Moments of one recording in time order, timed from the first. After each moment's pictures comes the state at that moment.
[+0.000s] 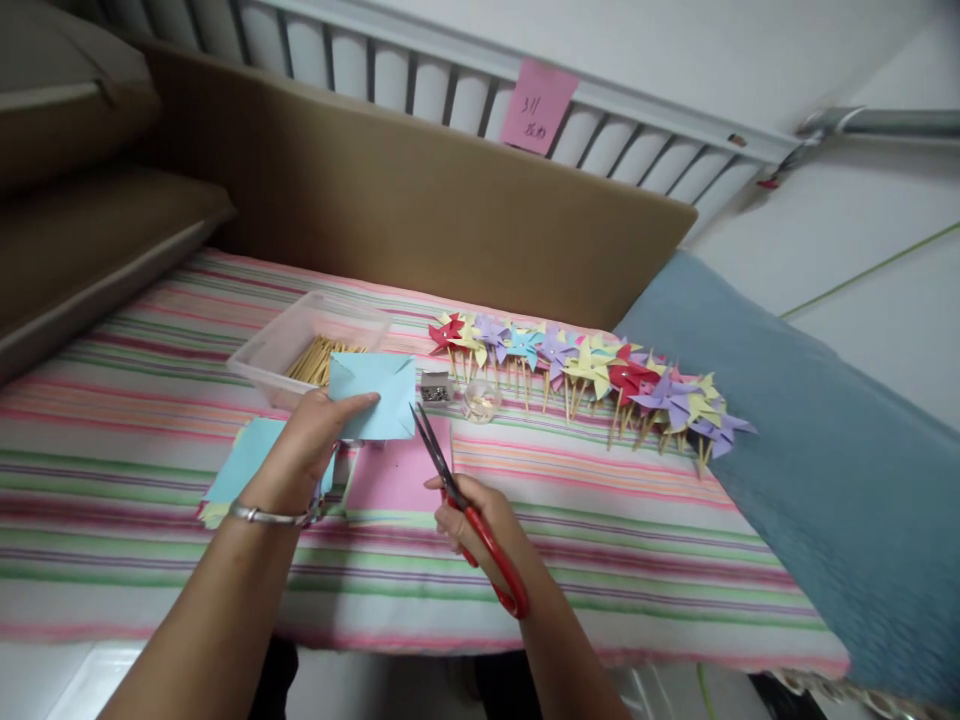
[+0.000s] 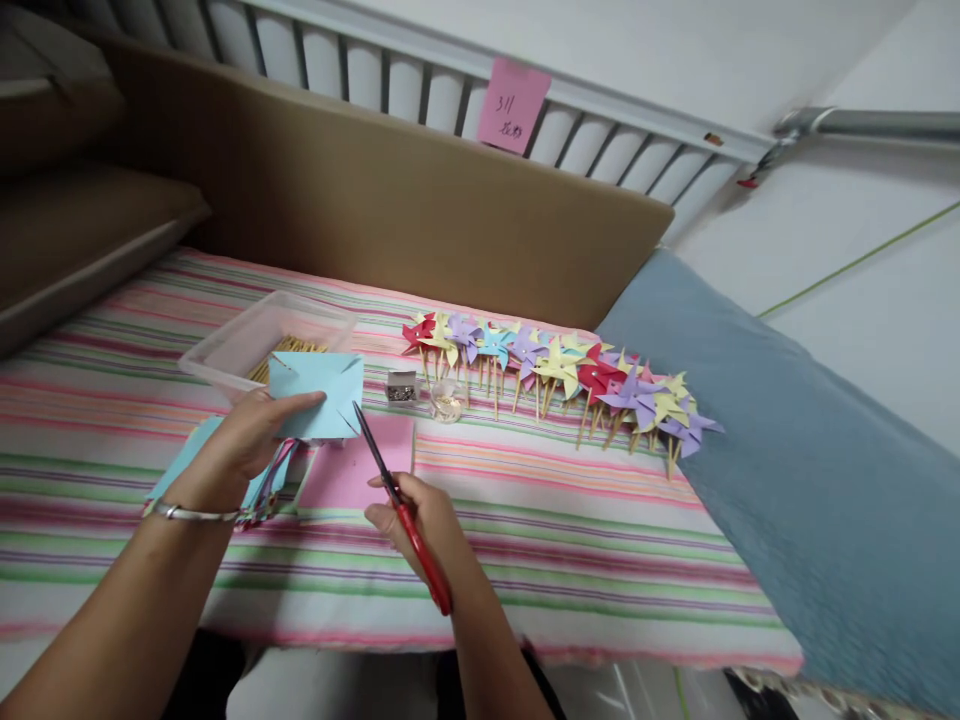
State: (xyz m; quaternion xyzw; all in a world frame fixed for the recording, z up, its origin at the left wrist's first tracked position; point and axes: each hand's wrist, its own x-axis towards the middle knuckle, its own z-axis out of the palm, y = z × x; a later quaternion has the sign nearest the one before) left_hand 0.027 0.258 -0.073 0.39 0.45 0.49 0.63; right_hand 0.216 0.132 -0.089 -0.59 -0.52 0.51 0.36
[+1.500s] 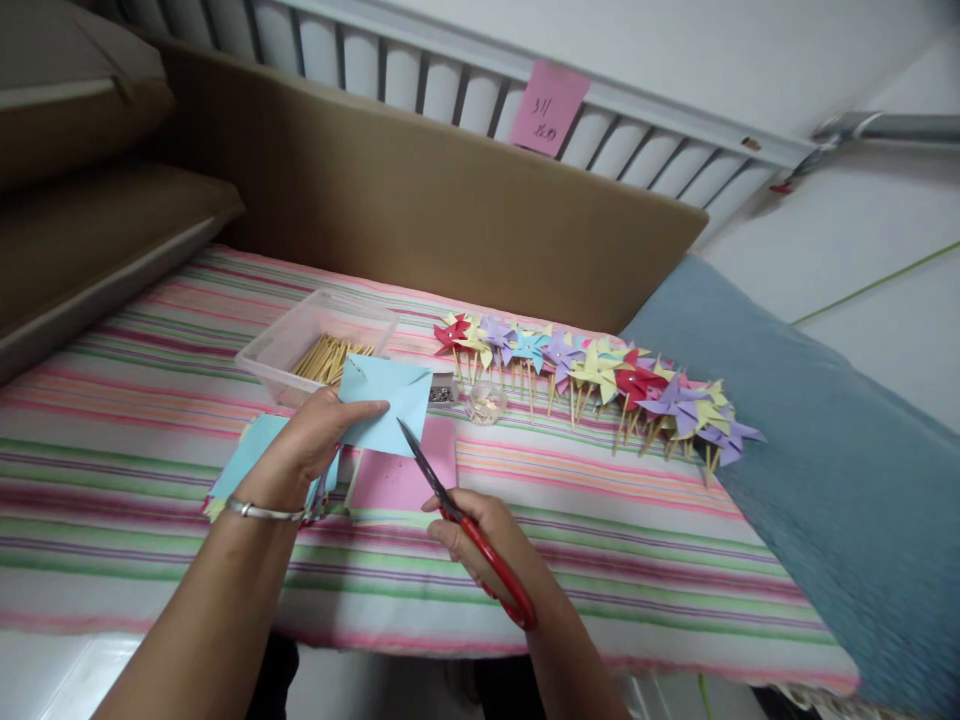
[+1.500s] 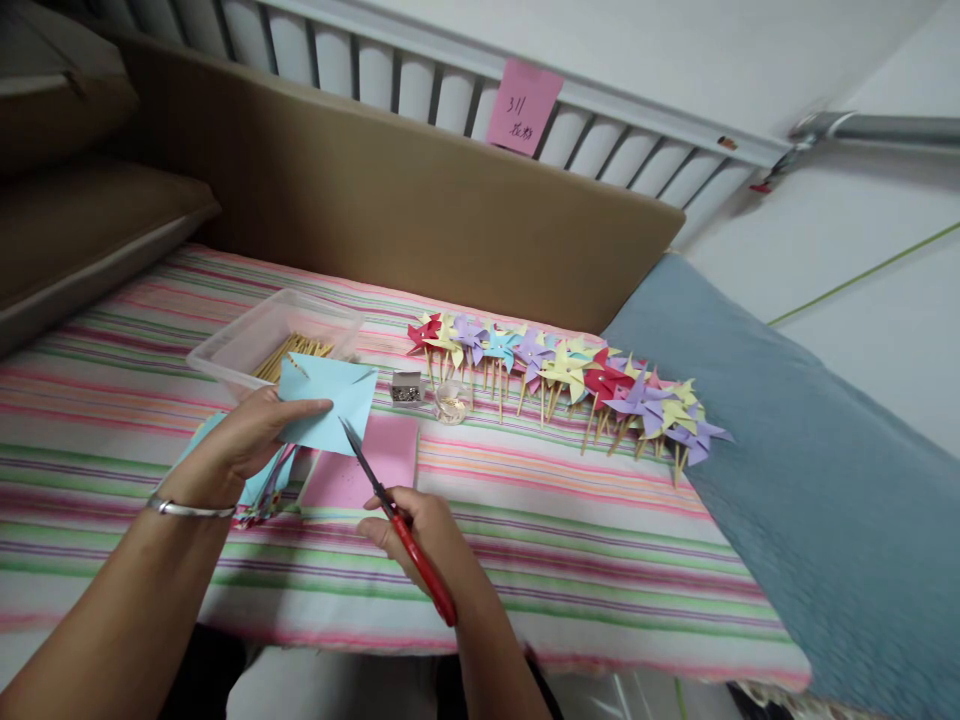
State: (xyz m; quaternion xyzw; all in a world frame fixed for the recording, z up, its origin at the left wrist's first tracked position) left_hand 0.022 0.249 -0.056 0.41 0.48 0.41 0.66; right_hand 0.214 0.133 -0.087 -0.61 -0.54 0.52 0.26
